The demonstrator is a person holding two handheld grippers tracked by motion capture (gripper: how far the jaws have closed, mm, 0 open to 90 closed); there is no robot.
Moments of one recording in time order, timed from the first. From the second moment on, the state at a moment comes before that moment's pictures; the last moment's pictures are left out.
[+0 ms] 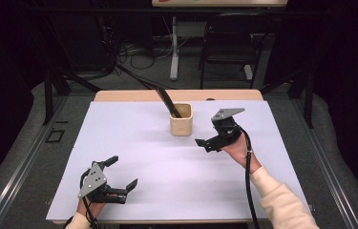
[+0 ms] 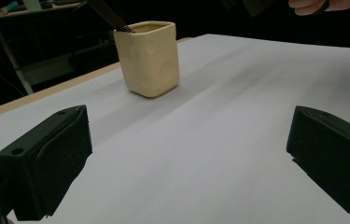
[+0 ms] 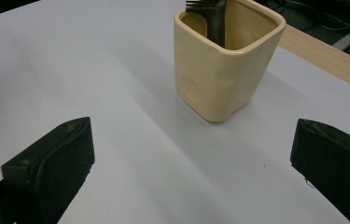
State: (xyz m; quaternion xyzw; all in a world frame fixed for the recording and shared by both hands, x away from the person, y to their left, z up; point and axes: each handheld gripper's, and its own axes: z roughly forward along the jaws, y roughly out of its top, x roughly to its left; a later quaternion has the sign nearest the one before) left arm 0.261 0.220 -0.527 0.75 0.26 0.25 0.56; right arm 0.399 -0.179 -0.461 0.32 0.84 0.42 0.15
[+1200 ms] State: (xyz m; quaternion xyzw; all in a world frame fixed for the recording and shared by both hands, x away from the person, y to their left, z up) left arm 0.262 0.219 -0.528 0.75 0.26 0.25 0.55; right arm 0.346 -0.226 -0.484 0.33 0.83 0.41 0.20
